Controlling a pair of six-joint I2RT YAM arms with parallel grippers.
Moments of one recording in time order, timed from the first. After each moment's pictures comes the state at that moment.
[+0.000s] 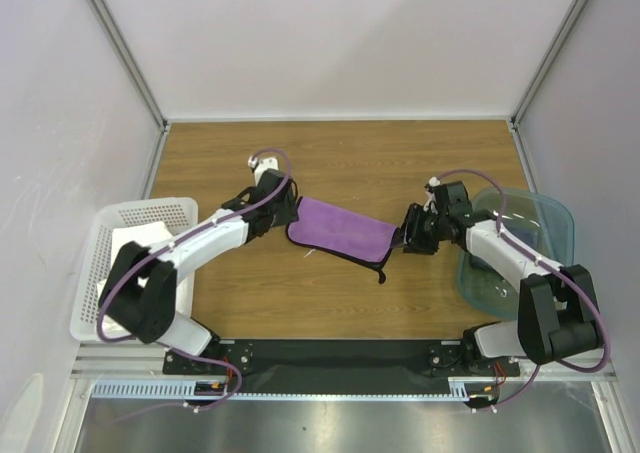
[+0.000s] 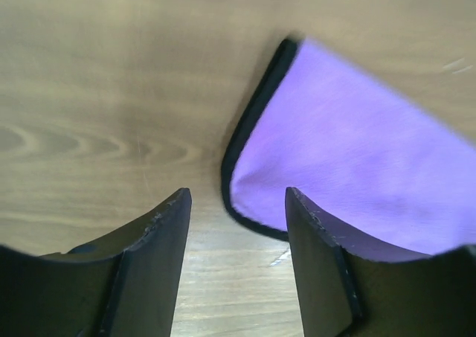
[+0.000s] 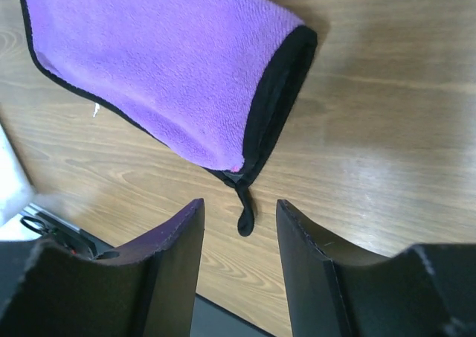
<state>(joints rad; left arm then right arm) -0.56 1.52 0.96 -0.32 -0.34 -0.62 0.26 1.36 0.80 -0.43 -0.39 0.53</state>
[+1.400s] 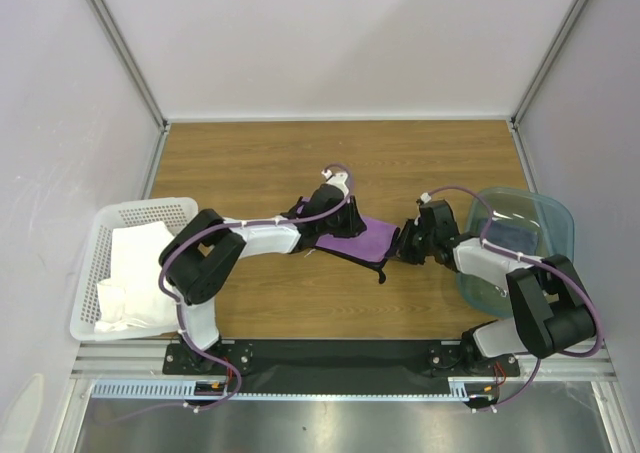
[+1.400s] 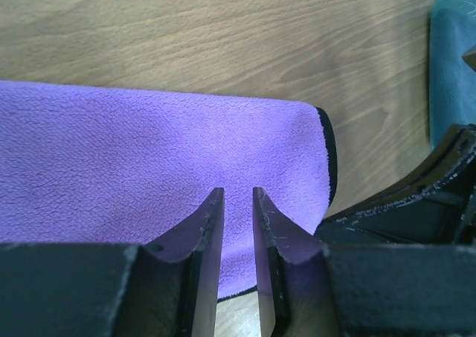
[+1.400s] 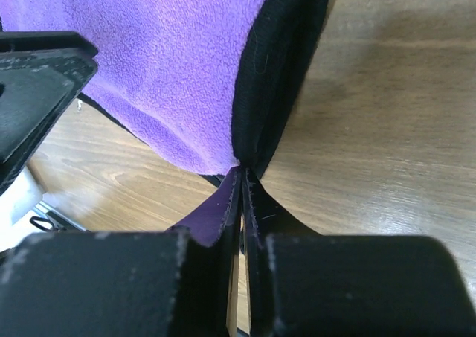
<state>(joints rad) -0.78 1.85 1.03 0.23 0.06 -0.65 0.37 1.40 0.58 -0.05 -0.30 0.73</state>
